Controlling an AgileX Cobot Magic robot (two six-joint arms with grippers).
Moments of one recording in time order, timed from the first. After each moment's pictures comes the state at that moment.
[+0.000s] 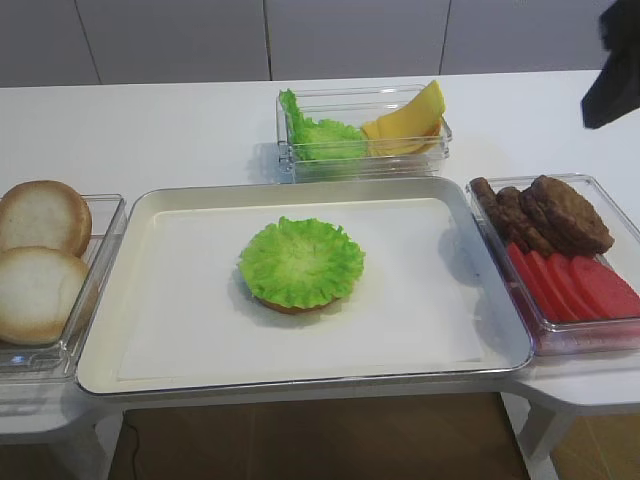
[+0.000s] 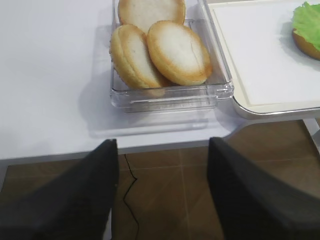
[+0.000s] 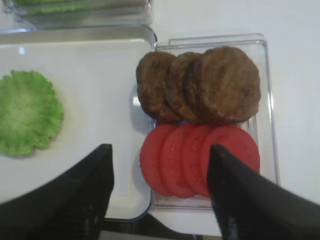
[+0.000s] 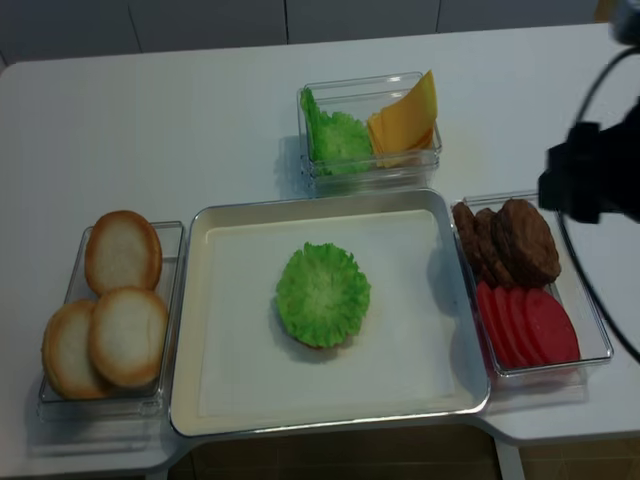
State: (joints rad) left arm 0.00 -0.02 -0.49 -0.04 1.18 -0.05; right arm 0.25 1.16 -1.13 0.12 1.03 0.15
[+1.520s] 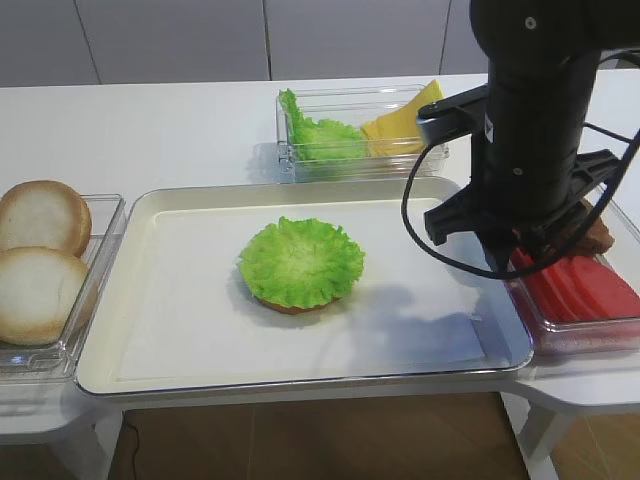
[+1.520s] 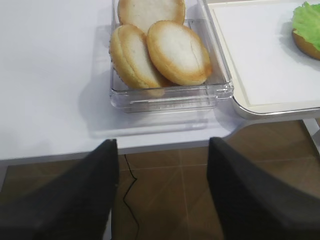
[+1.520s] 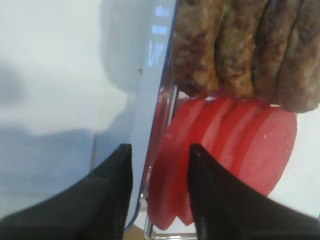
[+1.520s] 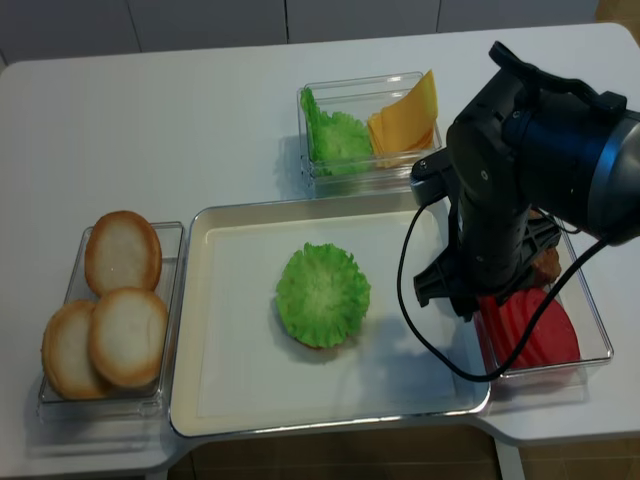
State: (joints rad) left arm 0.00 -0.02 -0.49 -0.04 1.18 -0.05; right arm 0.56 1.67 -1.22 -0.20 1.17 0.36
